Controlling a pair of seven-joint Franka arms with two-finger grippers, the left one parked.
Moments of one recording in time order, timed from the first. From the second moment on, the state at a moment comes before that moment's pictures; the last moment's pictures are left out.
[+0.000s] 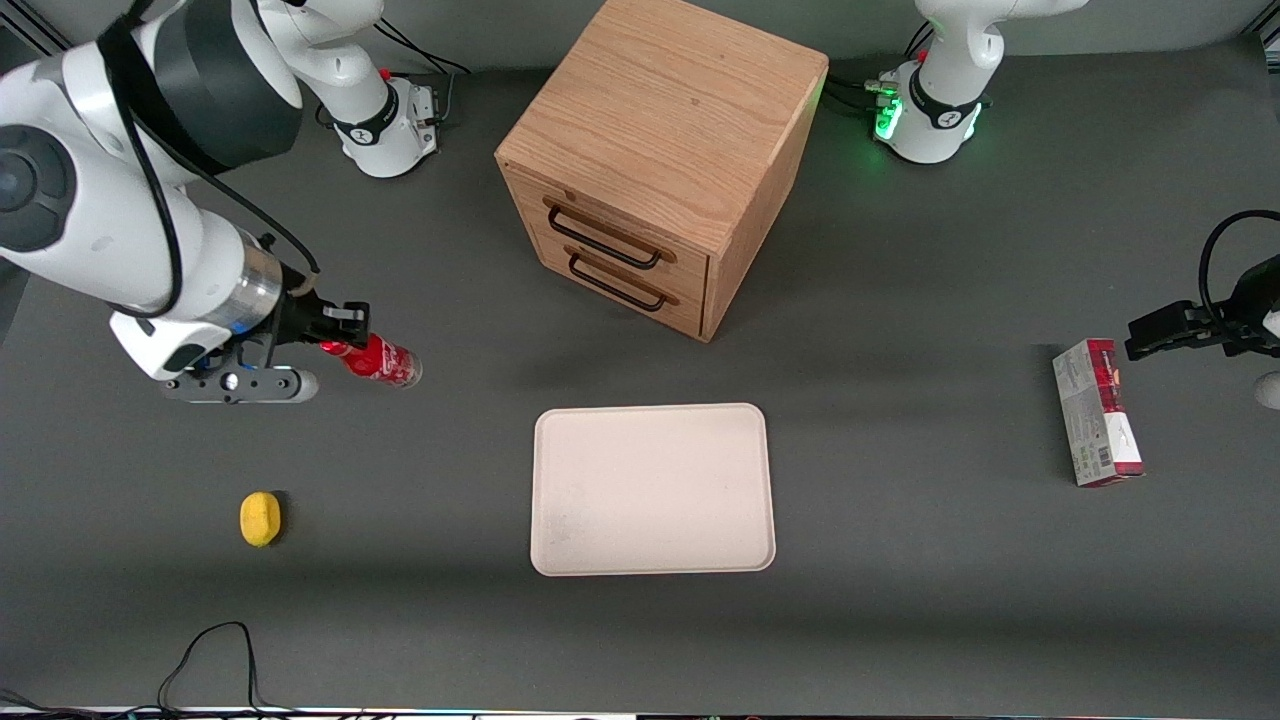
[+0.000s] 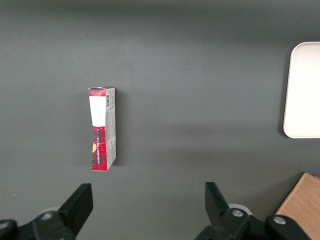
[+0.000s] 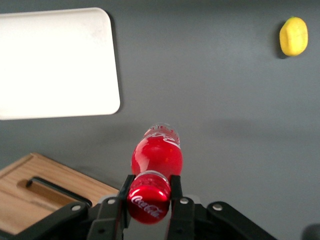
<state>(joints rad) 0.26 0.33 0.05 -1.29 0.05 1.50 0.38</state>
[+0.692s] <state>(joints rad) 0.39 0.83 0.06 -0.91 0.01 1.80 0.75</state>
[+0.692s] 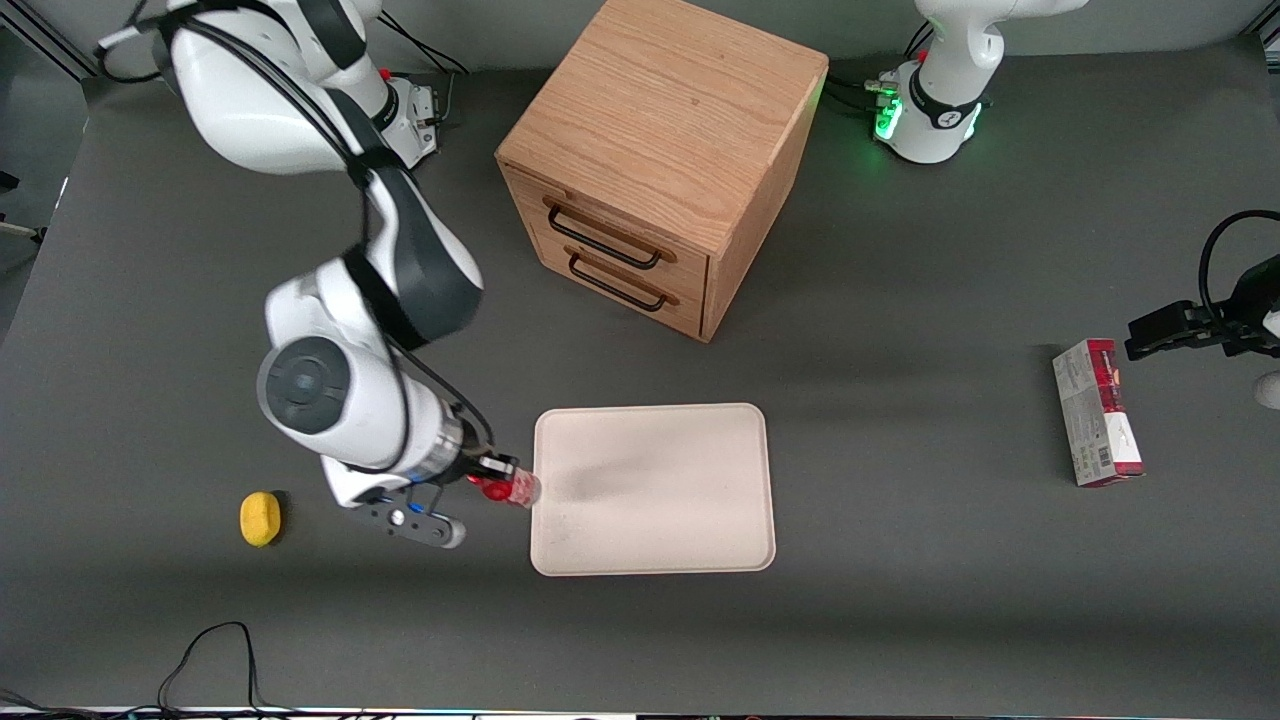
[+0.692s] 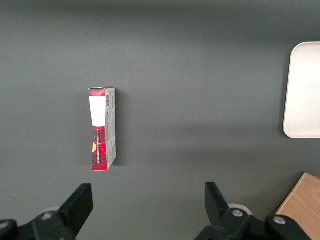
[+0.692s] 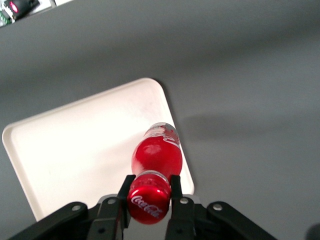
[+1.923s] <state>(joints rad) 0.42 0.96 0.05 -0.89 -0.04 1.95 0.80</state>
